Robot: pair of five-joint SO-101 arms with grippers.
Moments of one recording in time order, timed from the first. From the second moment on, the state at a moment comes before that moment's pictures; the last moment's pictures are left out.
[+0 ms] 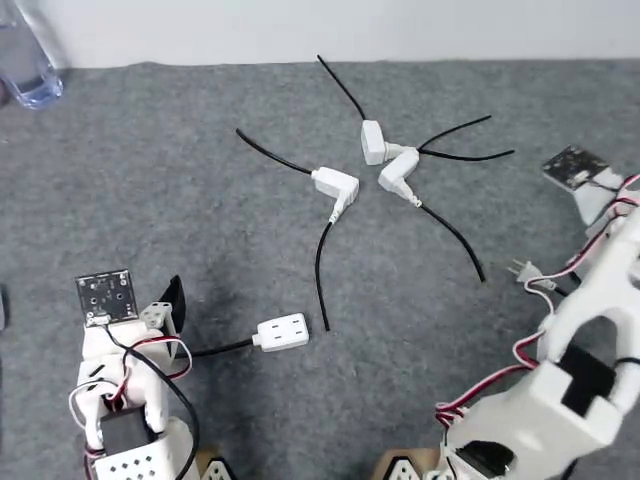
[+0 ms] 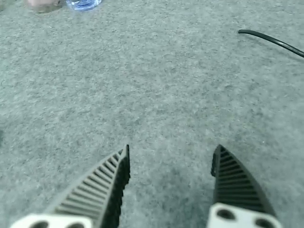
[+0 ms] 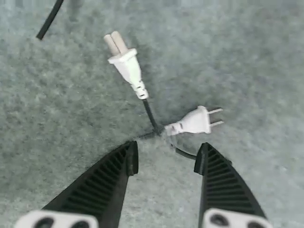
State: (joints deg) left arm -20.8 -103.2 96.9 52.1 -0.4; right arm 35.2 11.2 -5.2 79.7 70.4
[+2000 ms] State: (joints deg) left arm -18.3 -103.2 96.9 52.1 -3.5; right arm 25.3 23.8 8.2 58.3 82.9
